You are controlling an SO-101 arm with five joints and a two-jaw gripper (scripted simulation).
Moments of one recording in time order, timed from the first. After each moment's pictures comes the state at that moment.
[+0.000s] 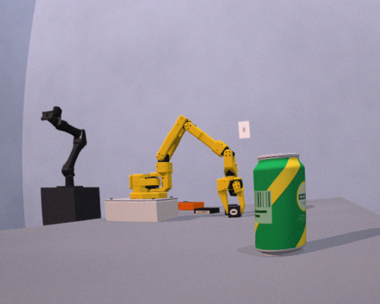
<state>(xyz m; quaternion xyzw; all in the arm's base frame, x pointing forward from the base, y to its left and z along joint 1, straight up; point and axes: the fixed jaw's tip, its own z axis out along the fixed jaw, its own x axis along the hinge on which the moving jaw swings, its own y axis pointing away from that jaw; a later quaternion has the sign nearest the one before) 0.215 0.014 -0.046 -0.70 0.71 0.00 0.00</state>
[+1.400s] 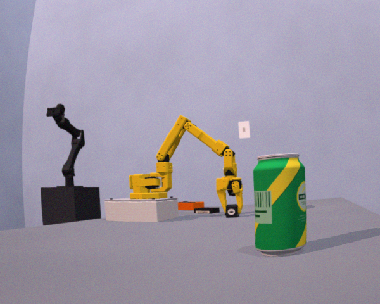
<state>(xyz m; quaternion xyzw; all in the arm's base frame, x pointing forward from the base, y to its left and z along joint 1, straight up) 0.210 0.013 -0.045 -0.70 0.71 0.01 -0.01</state>
